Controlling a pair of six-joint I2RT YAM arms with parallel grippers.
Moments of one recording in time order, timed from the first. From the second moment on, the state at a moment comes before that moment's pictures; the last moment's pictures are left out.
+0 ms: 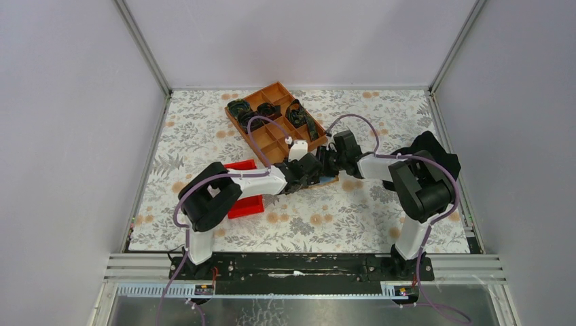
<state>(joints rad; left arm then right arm) -0.89 1.93 1.13 -0.27 -0.47 -0.72 0.46 1.83 0.90 0.09 -0.40 0.54</state>
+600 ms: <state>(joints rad) -0.94 1.81 1.02 -0.23 -0.34 -0.82 0.48 1.81 0.95 -0.04 -0.36 0.47</state>
